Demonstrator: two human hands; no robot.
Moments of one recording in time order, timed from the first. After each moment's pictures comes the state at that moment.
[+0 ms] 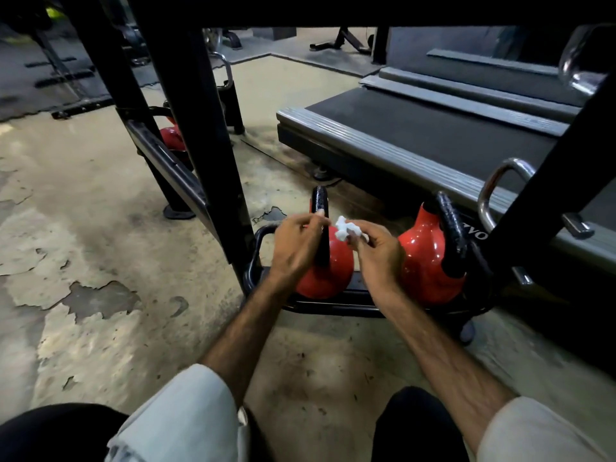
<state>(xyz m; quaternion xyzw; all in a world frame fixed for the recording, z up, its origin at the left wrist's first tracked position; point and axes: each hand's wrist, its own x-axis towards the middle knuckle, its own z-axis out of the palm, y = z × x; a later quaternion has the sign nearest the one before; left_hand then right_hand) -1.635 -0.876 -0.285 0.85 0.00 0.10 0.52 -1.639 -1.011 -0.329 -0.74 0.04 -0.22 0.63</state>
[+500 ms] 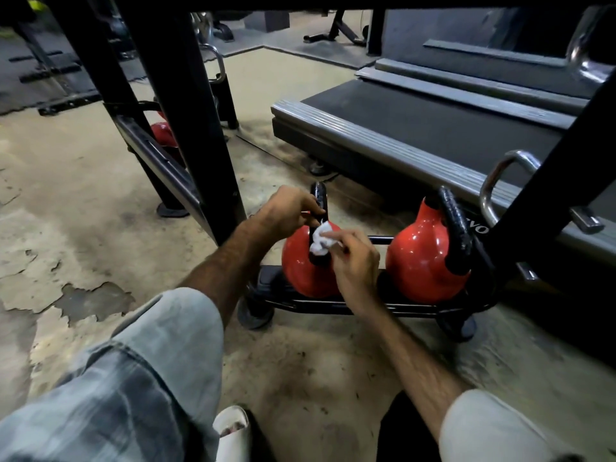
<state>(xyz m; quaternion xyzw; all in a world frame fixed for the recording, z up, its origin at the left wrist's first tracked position) -1.574 -0.846 -0.259 0.95 -0.19 -0.02 0.24 -1.636 -0.981 -0.358 -0.80 -0.05 -0.28 0.52</state>
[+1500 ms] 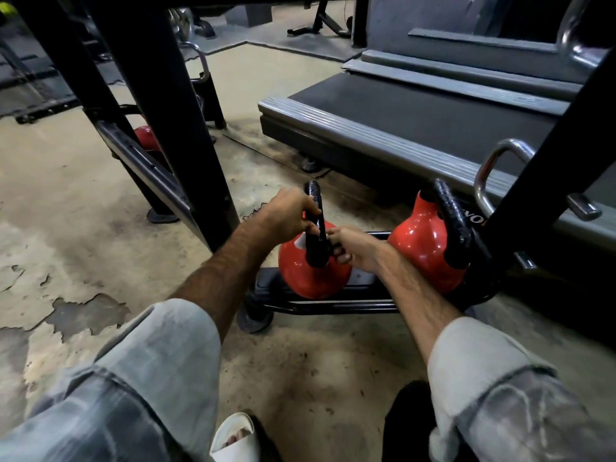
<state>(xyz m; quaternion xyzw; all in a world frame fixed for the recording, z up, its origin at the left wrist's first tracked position) -1.568 -0.852 -0.256 0.96 -0.21 -0.04 0.17 -1.565 -1.005 -0.350 -0.70 0.08 0.25 0.67</state>
